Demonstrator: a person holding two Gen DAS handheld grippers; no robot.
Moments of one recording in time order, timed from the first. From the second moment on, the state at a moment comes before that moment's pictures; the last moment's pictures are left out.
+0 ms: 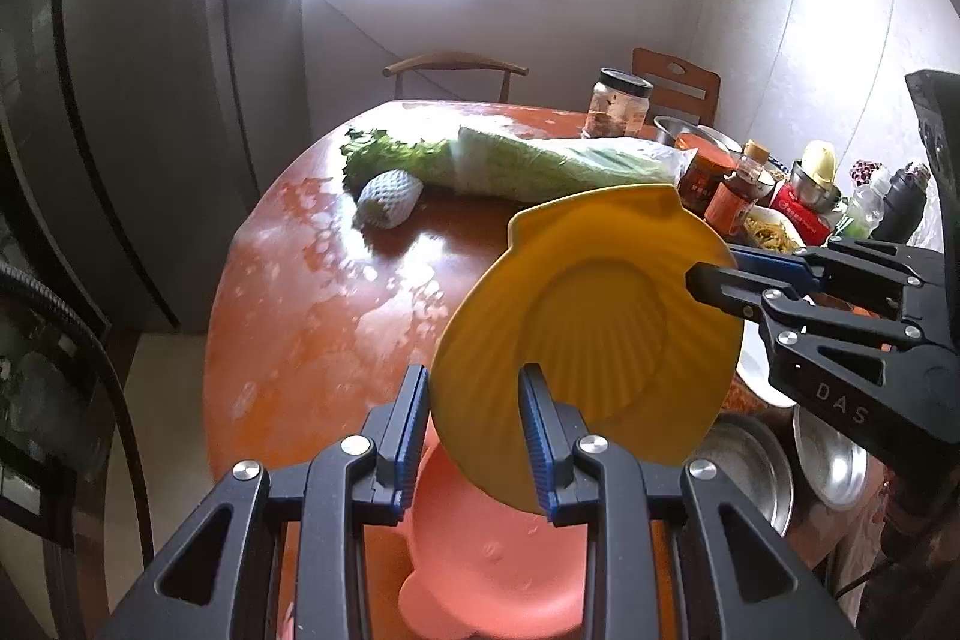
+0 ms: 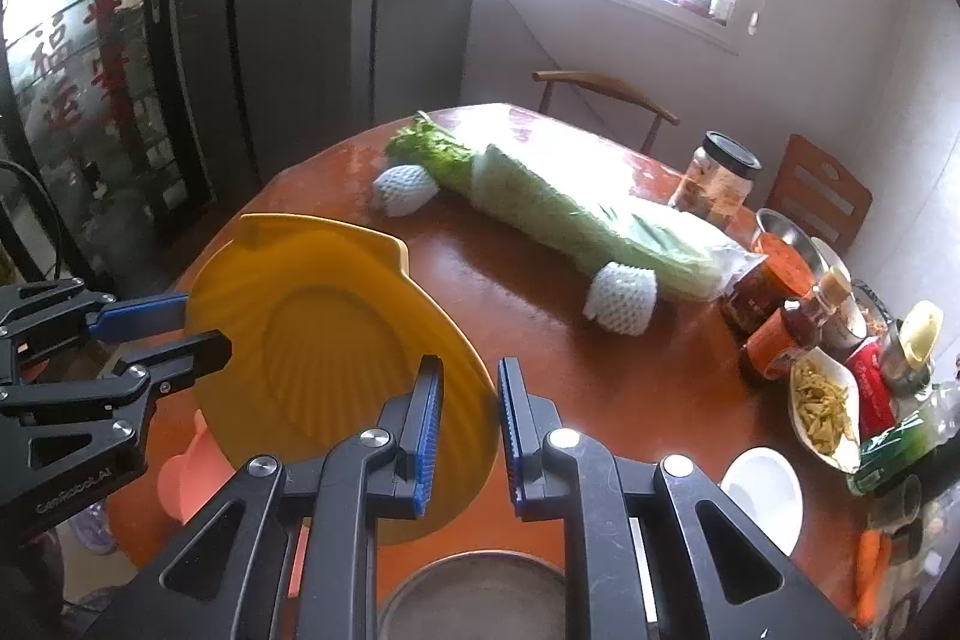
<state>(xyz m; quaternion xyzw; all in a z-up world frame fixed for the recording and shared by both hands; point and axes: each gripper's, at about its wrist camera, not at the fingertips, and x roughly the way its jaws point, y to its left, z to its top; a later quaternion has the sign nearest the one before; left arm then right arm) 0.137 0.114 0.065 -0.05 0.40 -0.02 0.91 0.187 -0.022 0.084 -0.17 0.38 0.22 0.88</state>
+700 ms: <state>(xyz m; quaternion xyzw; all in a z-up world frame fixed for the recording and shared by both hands) 0.088 0.127 0.014 -0.05 0.44 0.01 0.90 0.153 0.006 0.024 -0.19 0.42 0.25 0.85</state>
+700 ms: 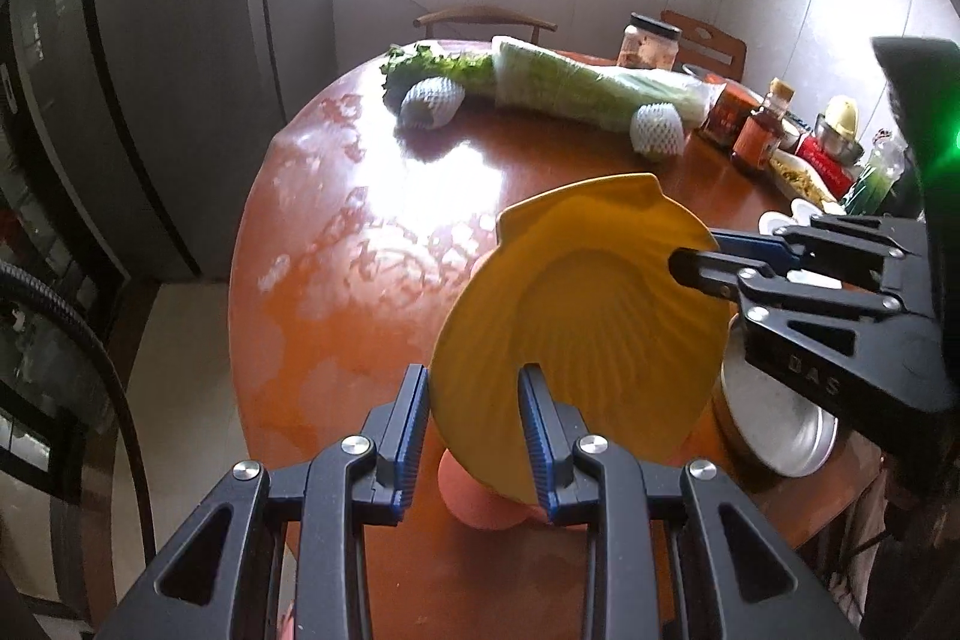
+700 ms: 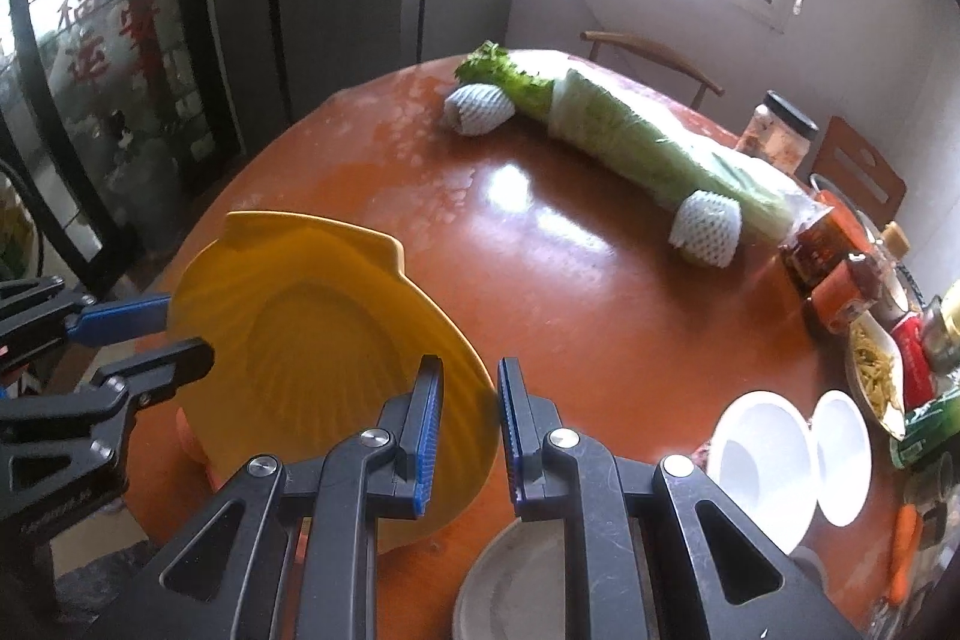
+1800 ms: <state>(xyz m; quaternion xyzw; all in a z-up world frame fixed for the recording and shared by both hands) 0.085 0.120 -0.023 0.00 0.47 0.04 0.88 0.168 0.034 -0.028 -0.22 0.45 0.26 0.83</state>
